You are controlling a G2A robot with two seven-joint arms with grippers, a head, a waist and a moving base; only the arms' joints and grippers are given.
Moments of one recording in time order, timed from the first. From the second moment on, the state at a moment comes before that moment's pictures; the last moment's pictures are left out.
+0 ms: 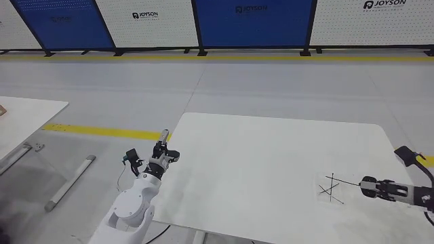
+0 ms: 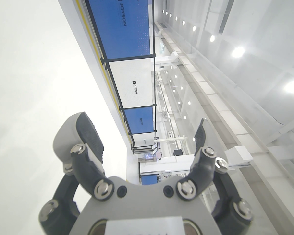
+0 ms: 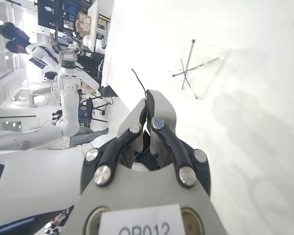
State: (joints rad) left arm 1.73 -1.15 -1.60 -1.80 -0.42 0.00 0.00; right arm -1.20 -0.75 1.45 -1.38 0.22 -0.25 1.30
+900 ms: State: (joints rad) left arm 1.73 -1.15 -1.60 -1.80 -0.42 0.00 0.00; right arm -1.29 -0.75 1.49 -1.64 0.24 -0.31 1.14
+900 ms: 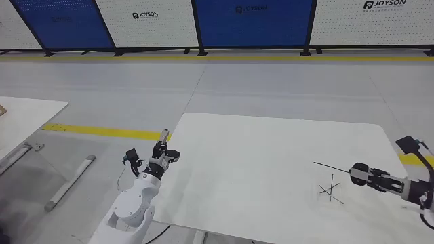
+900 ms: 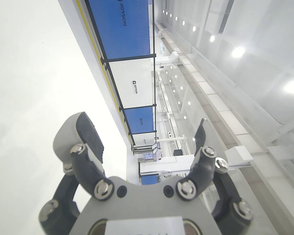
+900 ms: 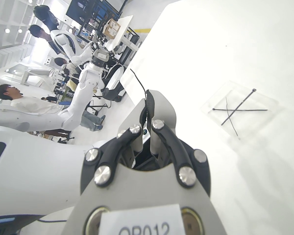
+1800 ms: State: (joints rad) left arm 1.73 -1.15 -1.60 -1.80 -0.42 0.00 0.00; right arm -1.24 -0.78 1.35 -1.69 0.23 -0.32 1.02
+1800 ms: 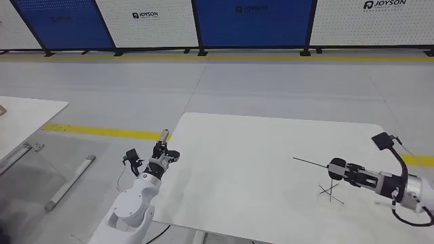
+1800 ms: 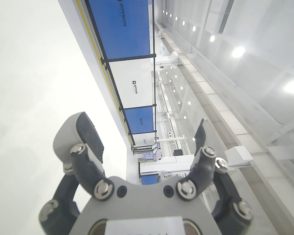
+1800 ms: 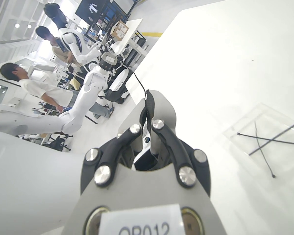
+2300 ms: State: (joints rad) left arm 1.73 -1.15 -1.60 -1.80 -0.42 0.00 0.00; right arm -1.18 -0.81 1.22 -1.70 0.14 -0.28 0.99
